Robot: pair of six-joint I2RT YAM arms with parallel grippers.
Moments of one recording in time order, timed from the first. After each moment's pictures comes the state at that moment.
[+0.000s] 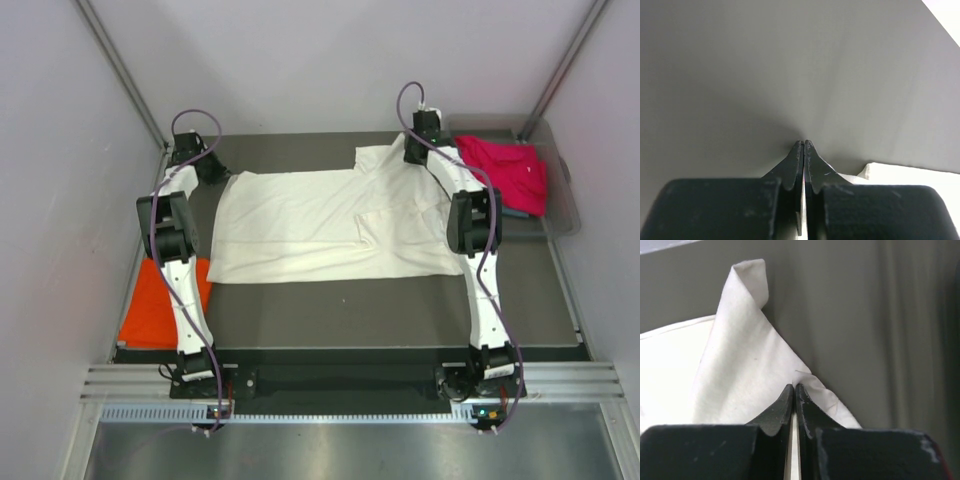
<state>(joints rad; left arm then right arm) 0.17 2.45 1.97 -0.25 0.30 -0.53 0.17 2.59 2.32 -0.45 0.15 0.28</state>
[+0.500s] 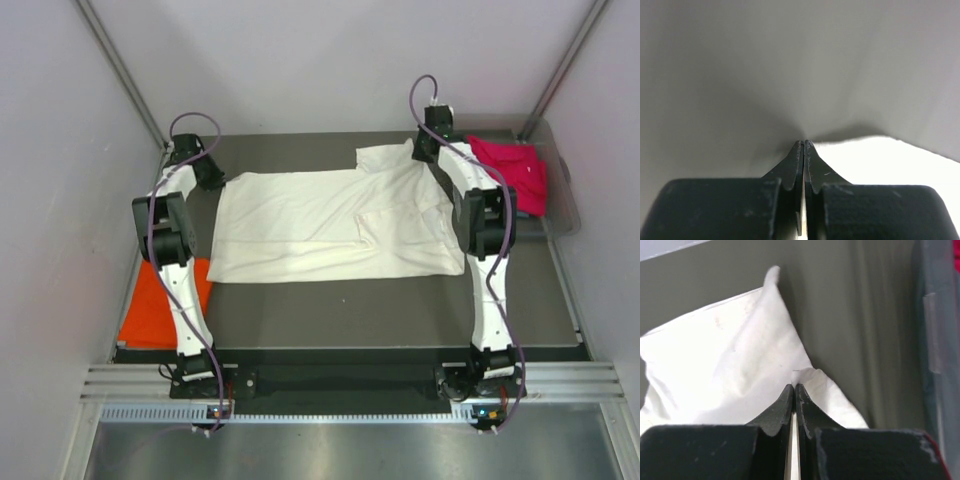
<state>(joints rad) 0.17 2.37 1.89 -0.33 0.22 -0.51 0.14 2.47 2.20 -0.46 0.11 0.32</state>
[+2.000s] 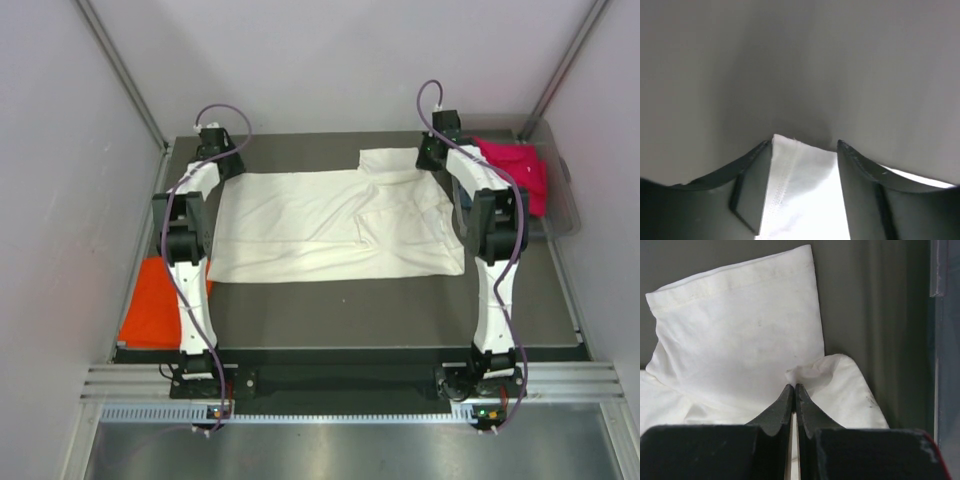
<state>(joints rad) 0.04 2.40 1.93 -0.25 -0.05 -0.35 0.11 2.32 2.00 -0.48 0.00 0.32</state>
